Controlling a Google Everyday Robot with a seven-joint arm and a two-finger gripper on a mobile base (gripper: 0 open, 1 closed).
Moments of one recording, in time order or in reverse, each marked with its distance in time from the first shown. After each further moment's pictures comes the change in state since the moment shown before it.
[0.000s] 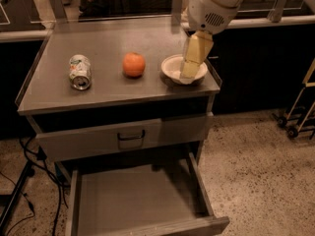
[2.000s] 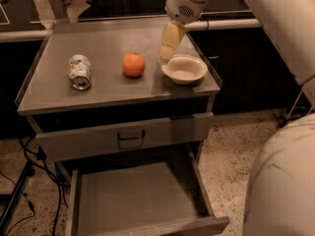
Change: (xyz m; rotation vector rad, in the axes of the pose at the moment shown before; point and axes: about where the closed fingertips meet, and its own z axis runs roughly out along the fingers) arm -0.032 -0.084 0.057 0.033 -0.070 0.043
